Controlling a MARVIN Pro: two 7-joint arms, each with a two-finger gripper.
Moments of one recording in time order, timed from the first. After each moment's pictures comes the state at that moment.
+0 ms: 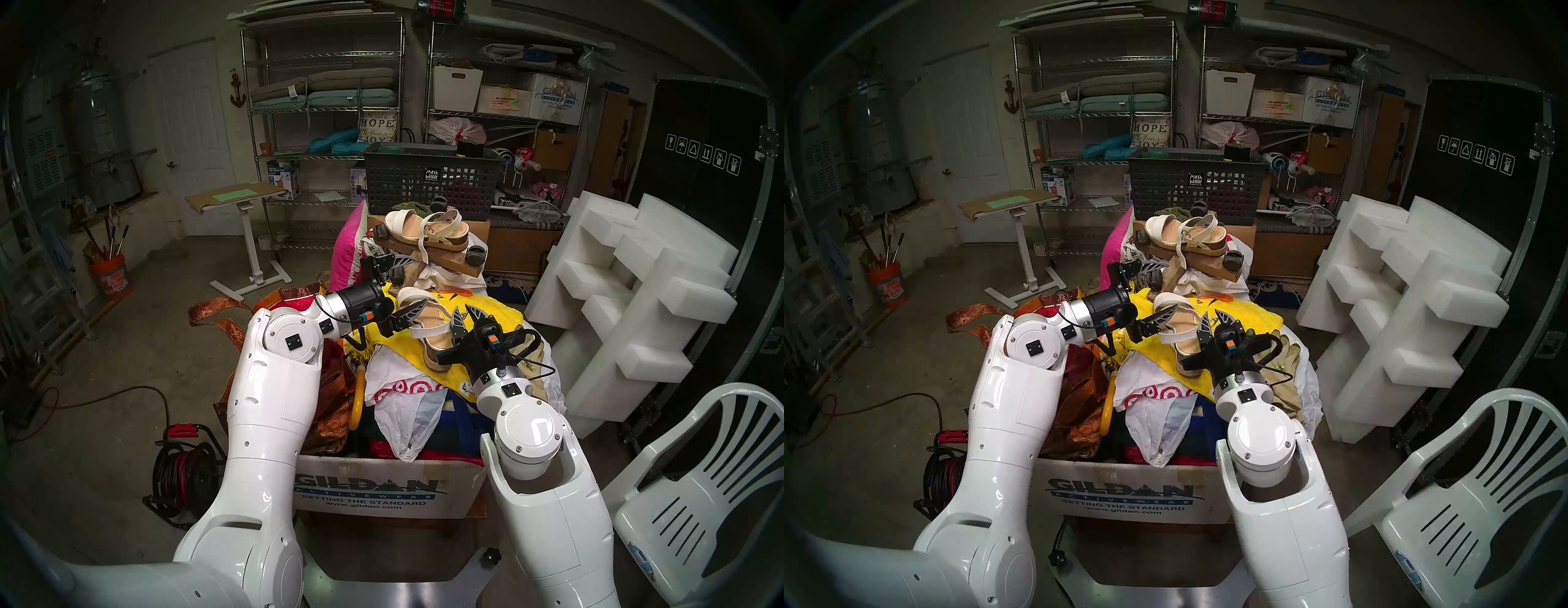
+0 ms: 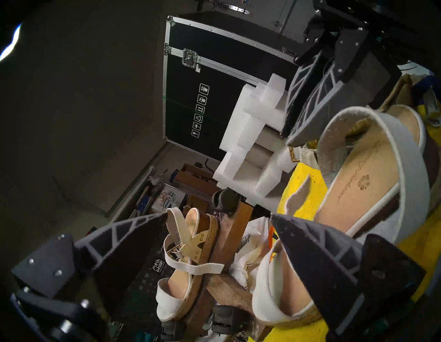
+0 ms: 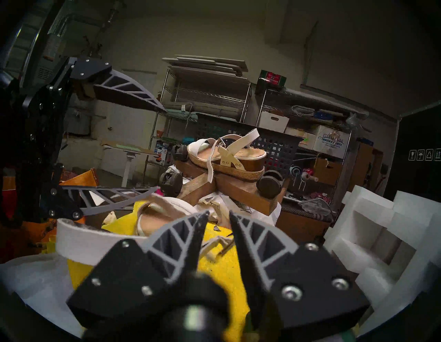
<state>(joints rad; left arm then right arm) 1.17 -1.66 -1.64 -1.47 0.74 -0.74 -0.82 -1.69 -1.52 1.38 -1.97 -0.28 0.16 0.00</state>
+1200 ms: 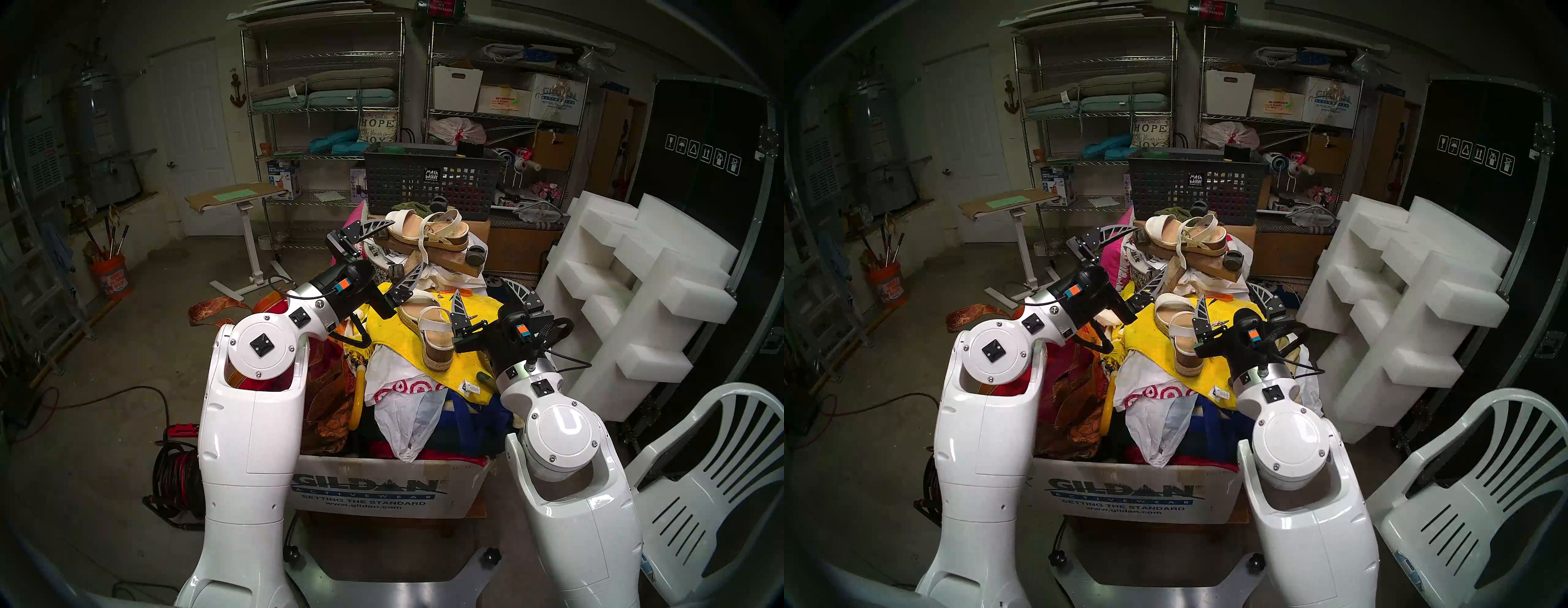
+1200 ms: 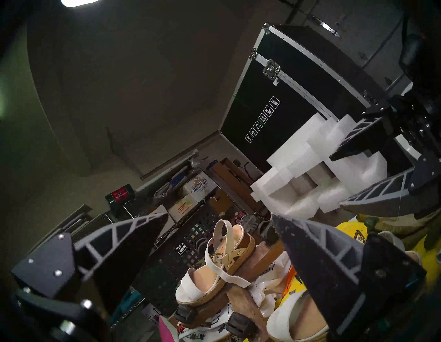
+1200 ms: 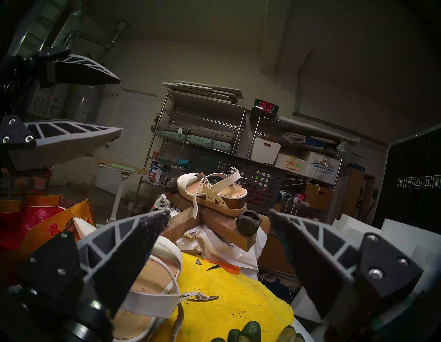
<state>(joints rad) 1.40 -1.65 -1.58 -1.91 0.44 -0.24 -0.77 -1.75 -1.47 1.41 -2.13 -0.26 0.14 0.02</state>
